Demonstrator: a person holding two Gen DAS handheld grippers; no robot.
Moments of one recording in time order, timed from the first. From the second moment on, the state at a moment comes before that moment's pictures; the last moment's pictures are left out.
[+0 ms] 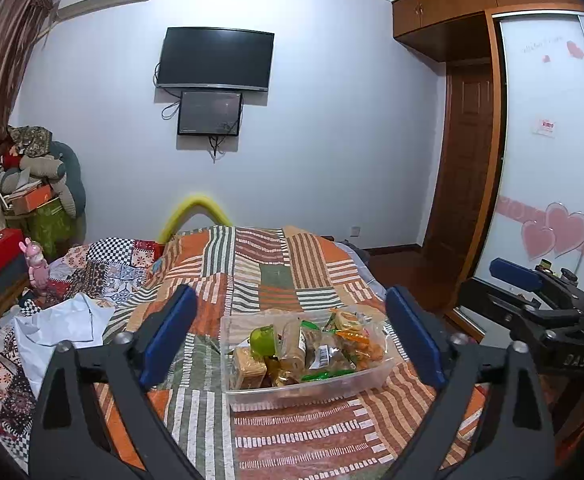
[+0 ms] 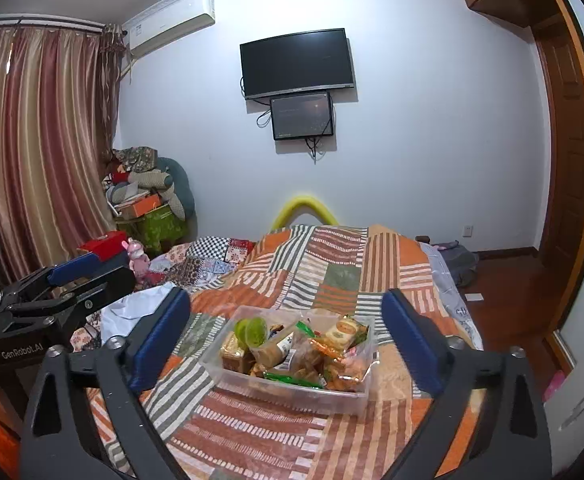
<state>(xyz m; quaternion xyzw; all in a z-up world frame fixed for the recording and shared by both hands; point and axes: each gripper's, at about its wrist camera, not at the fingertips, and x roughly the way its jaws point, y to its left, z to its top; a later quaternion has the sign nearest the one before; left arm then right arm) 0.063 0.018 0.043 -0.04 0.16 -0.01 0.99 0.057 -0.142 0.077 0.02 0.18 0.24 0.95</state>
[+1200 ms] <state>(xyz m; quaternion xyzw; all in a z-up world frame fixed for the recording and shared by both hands) 0.056 0.012 0.037 -0.03 0.15 -0.01 0.99 0.045 -0.150 0.075 0.01 0.17 0.22 0.96</state>
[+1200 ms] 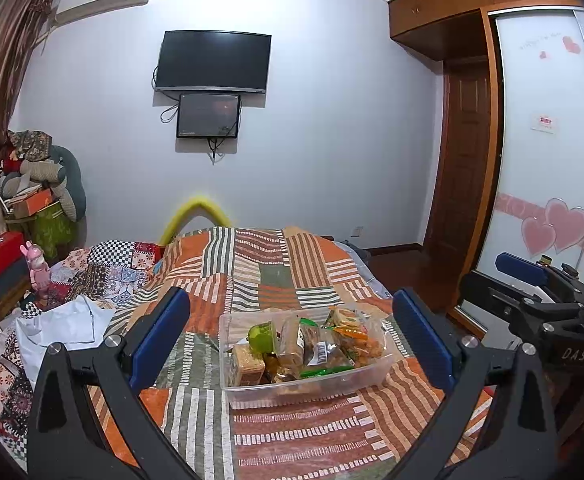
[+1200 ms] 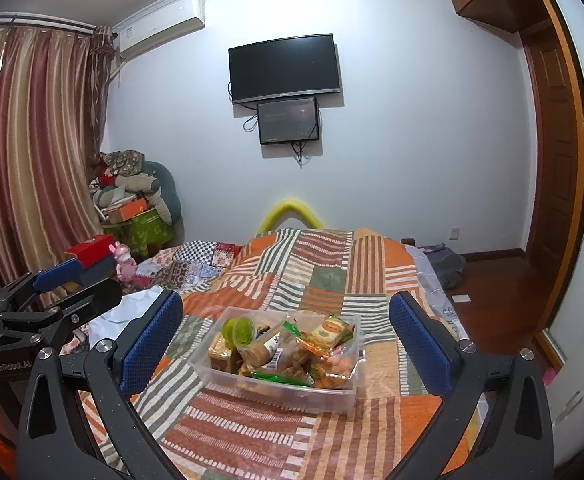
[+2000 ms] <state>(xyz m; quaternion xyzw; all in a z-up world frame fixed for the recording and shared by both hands) 0.057 0.009 0.038 -0.04 0.15 -0.02 0.99 0.046 -0.154 0.078 0.02 0.17 0.22 0.96</state>
